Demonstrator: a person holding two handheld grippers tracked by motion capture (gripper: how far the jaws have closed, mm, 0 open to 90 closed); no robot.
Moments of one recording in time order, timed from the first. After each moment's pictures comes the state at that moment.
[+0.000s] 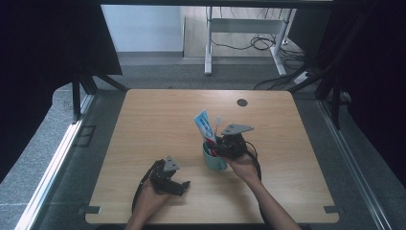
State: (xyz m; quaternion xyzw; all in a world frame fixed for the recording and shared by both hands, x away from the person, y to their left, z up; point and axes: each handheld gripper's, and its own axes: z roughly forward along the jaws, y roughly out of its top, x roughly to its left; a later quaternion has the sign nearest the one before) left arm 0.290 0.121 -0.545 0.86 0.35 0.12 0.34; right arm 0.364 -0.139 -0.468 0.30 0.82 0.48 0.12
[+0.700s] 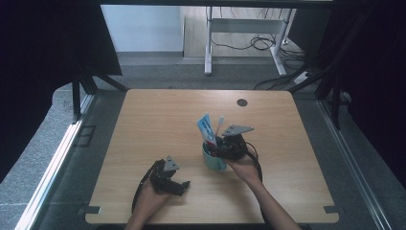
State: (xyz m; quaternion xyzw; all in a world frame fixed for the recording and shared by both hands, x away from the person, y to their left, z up) left arm 0.290 0.121 -0.544 0.86 0.35 0.12 0.34; right arm 0.365 -0.142 -0.472 0.31 0.82 0.47 0.10
